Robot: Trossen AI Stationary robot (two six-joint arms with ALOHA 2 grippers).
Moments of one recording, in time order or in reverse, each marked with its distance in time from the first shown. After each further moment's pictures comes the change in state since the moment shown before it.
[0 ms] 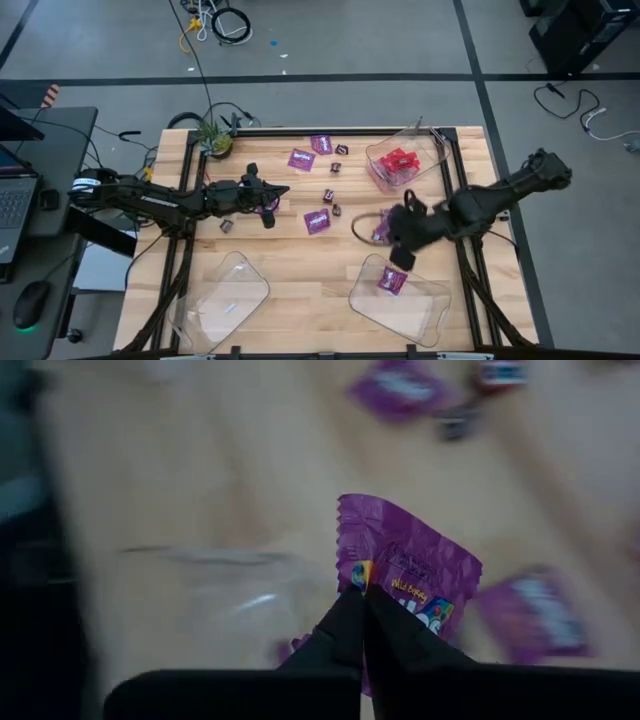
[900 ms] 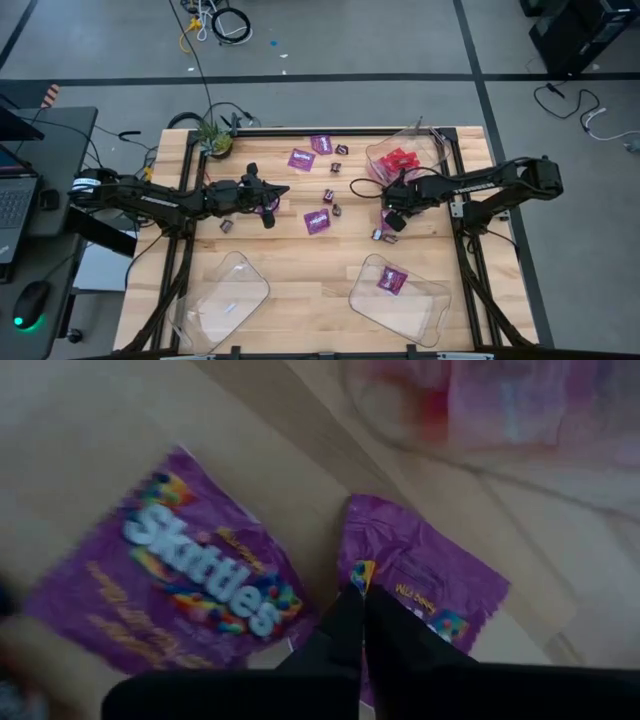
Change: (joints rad) left arm 0.000 0.000 0.000 0.000 0.000 0.013; right arm -0.582 0.103 -0.538 0.201 -0.008 -0.200
